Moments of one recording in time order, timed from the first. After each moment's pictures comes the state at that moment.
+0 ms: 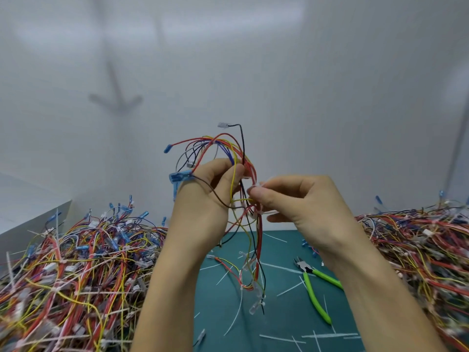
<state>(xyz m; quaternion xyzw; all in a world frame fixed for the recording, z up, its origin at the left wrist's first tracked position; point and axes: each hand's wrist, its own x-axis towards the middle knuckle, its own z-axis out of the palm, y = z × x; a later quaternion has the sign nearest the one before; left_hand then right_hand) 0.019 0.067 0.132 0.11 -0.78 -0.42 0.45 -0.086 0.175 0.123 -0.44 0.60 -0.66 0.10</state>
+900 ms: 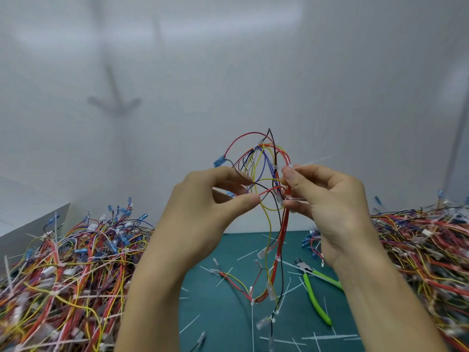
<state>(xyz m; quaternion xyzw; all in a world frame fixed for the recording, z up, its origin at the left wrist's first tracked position) 0.032 0.061 0.135 0.11 -0.83 -0.38 0.39 -0.095 0.175 0.123 -0.29 0.50 -0.81 0.06</state>
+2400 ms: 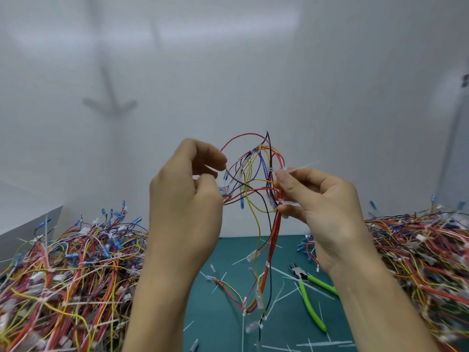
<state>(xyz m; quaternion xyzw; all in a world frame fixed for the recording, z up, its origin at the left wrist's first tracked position) 0.030 0.077 0.144 0.13 -0.74 -0.31 0.58 -0.094 0.177 0.124 -0.31 0.50 -0.80 0.07</state>
